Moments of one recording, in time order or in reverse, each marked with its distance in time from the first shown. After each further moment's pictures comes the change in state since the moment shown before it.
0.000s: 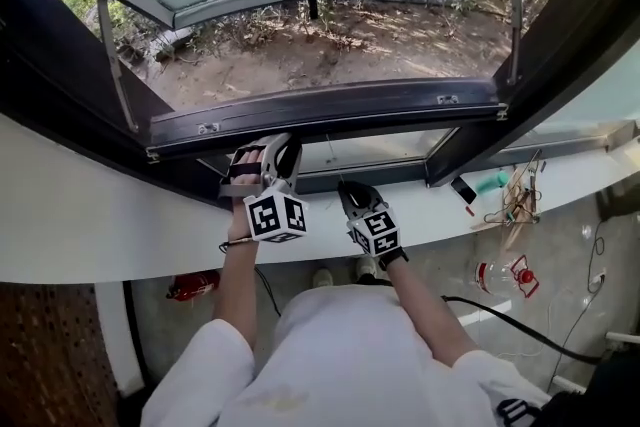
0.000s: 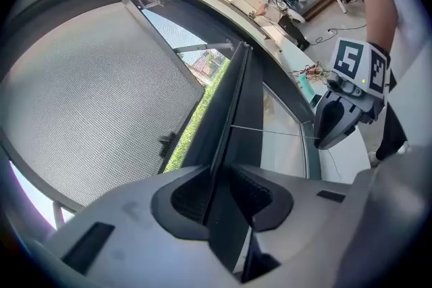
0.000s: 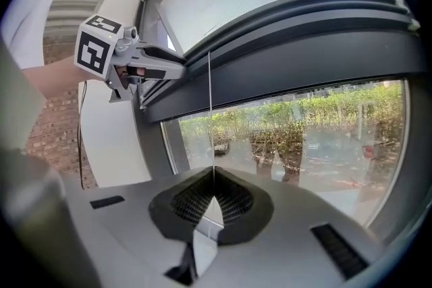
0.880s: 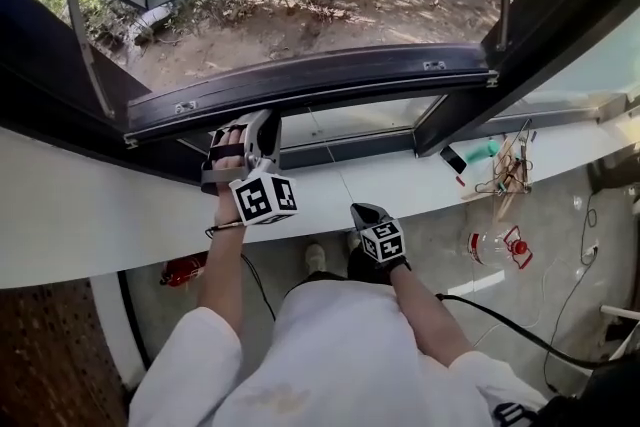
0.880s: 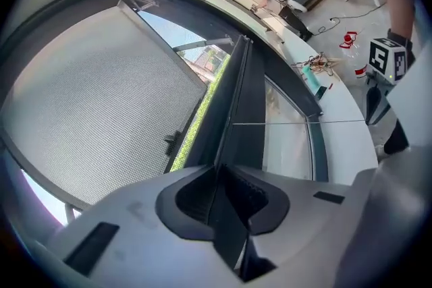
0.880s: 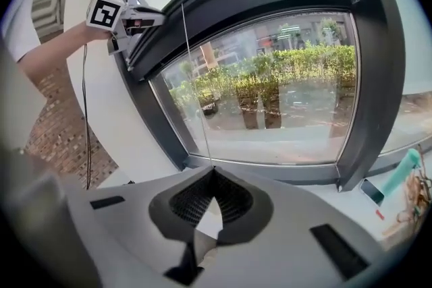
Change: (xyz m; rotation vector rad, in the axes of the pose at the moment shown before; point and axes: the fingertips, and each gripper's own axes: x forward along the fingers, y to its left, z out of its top) left arm -0.001 -0.002 0.001 0.039 0.047 0.062; right arm -0.080 -0.005 -0.175 0.190 0.329 -0.077
